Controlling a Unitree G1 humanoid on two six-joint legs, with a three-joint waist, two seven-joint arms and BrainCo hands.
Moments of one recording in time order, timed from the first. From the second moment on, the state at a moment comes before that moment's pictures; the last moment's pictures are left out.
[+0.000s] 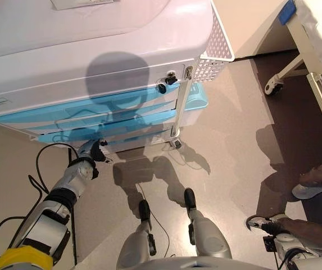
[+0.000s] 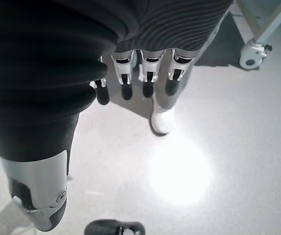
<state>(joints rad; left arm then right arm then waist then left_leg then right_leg) -0.52 0.61 -0.44 0.88 0.36 0.00 0.20 -0.15 -0.42 0.01 1.30 0.05 -0.02 -0.10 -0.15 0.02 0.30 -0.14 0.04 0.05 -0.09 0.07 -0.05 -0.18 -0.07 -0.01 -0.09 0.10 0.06</state>
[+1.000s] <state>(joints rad) -0.59 0.67 -0.41 0.93 0.36 0.02 0.24 -0.18 -0.41 0.05 1.27 0.05 -0.04 -0.12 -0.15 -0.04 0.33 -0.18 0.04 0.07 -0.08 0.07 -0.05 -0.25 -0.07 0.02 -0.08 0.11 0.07</state>
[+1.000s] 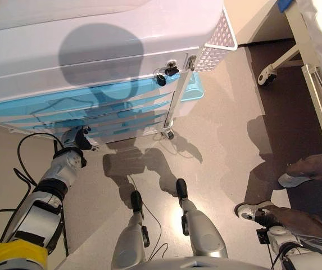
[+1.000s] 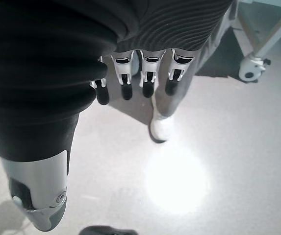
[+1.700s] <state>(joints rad) -0.24 0.46 -0.12 0.86 0.01 -0.04 0.16 -0.14 -0.40 0.03 1.28 0.04 -0.02 -0.09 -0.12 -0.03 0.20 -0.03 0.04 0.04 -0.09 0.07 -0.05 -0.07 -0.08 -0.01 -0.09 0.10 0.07</state>
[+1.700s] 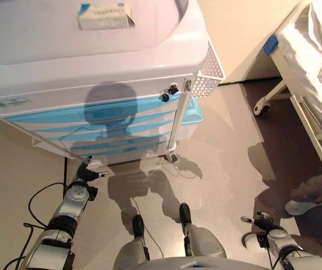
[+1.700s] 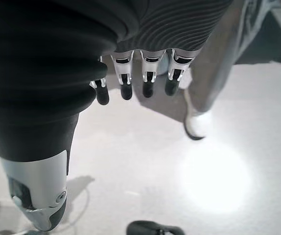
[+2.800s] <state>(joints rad) 0.08 0.28 0.03 1.32 -0.09 0.01 0.04 0.04 -0.37 0.01 1.33 0.03 0.01 -0.03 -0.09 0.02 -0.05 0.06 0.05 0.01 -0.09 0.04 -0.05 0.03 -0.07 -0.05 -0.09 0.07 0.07</state>
